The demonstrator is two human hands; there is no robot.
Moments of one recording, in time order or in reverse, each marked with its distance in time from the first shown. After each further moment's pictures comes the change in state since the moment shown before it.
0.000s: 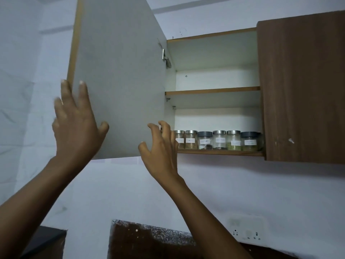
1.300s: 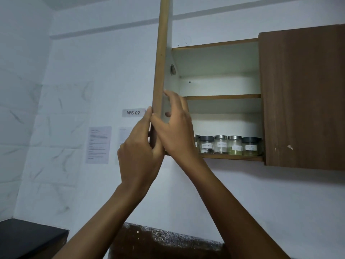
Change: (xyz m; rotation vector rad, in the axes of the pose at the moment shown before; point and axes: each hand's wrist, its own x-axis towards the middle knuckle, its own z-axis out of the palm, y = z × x) left_hand -0.069 0.077 -0.007 -0.634 0.150 0.100; right_hand 0.016 -0.059 -0.075 0.241 0.082 -0.047
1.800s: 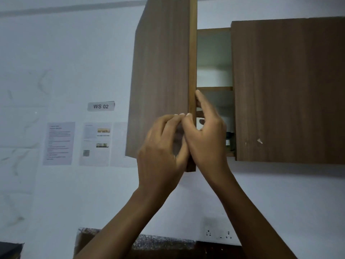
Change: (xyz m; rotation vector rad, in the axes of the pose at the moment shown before) left_hand -0.033 0.054 0.114 -0.194 -0.097 0.170; right_hand -0.008 0.099 -0.096 -0.123 0.203 0.011
